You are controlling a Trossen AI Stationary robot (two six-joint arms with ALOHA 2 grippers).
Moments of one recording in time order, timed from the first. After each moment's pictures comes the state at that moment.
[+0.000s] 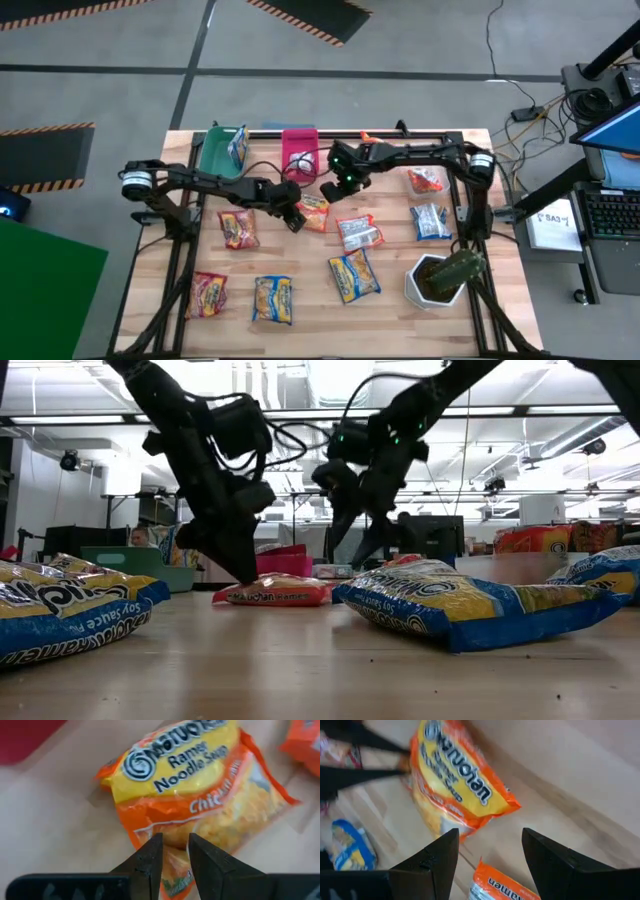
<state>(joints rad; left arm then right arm) 0.15 1.62 0.83 -0.28 -0.09 -0.59 -0.35 1.93 1.38 -0.56 -0.40 0.67</state>
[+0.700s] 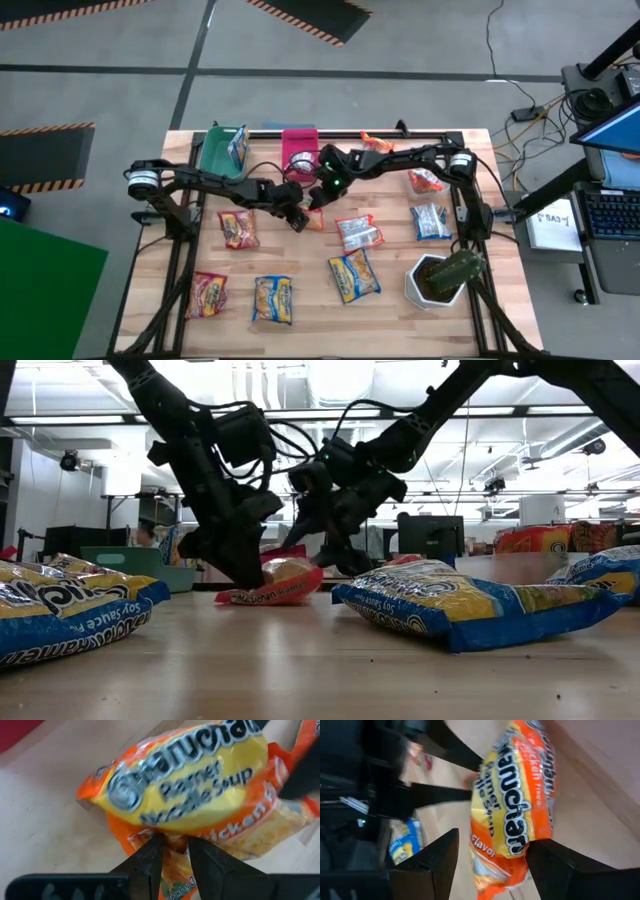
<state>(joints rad) 0.15 1.67 0.83 -0.22 -0.06 -0.64 -0.35 2.08 1.38 -0.16 -0.67 0.67</state>
